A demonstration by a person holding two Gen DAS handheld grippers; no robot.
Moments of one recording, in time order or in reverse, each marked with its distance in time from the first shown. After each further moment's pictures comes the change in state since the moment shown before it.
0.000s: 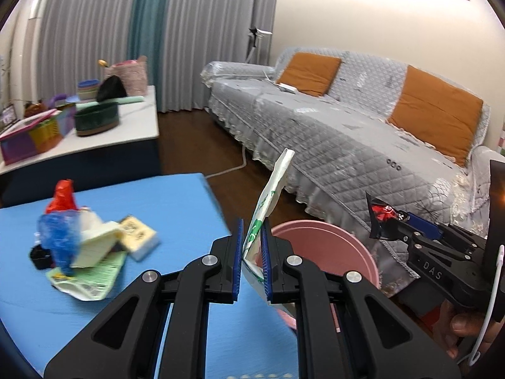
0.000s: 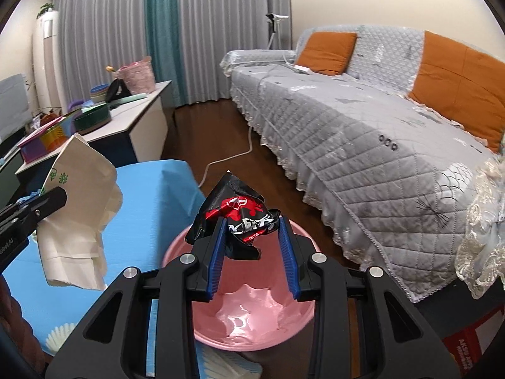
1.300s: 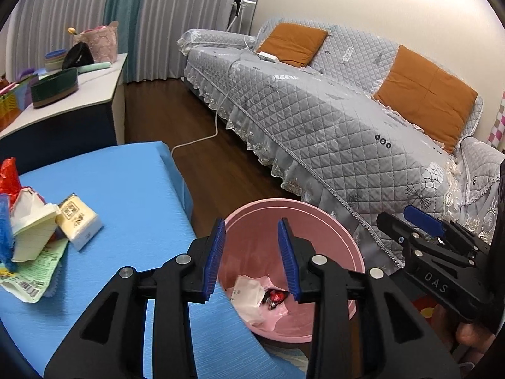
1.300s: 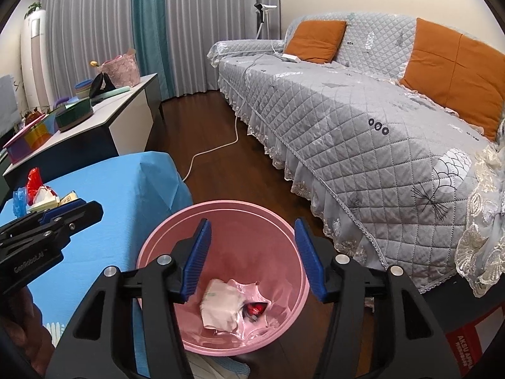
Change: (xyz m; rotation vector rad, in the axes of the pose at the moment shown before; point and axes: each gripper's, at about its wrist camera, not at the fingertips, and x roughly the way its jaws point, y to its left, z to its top) left arm 0.063 -0.014 -0.008 -0.016 0.138 -0.102; right arm 0.023 -0.016 -0.003 0.020 0.033 -0.035
